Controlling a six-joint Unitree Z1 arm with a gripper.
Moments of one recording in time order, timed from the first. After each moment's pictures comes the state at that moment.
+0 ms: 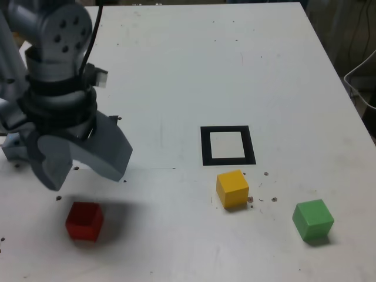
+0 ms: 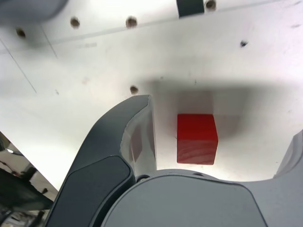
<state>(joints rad) -0.77 1.51 -0.89 1.00 -0.14 -0.66</state>
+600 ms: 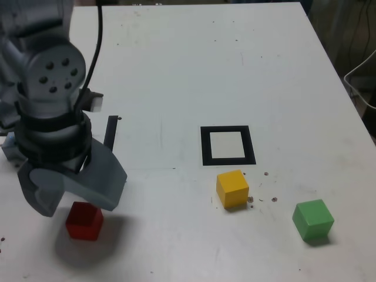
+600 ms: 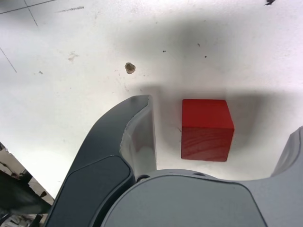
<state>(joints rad) -0.90 1.62 -0.89 0.92 -0.14 -0.78</state>
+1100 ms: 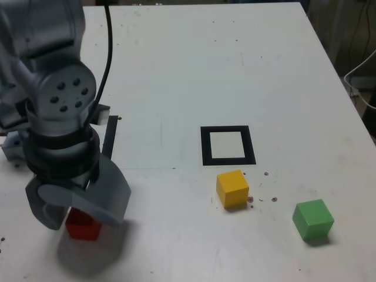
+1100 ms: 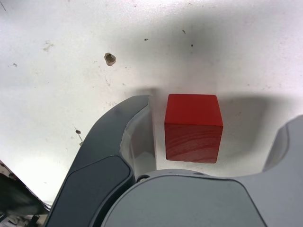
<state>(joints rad) -0.90 1.69 -0.91 0.87 -0.14 -0.79</state>
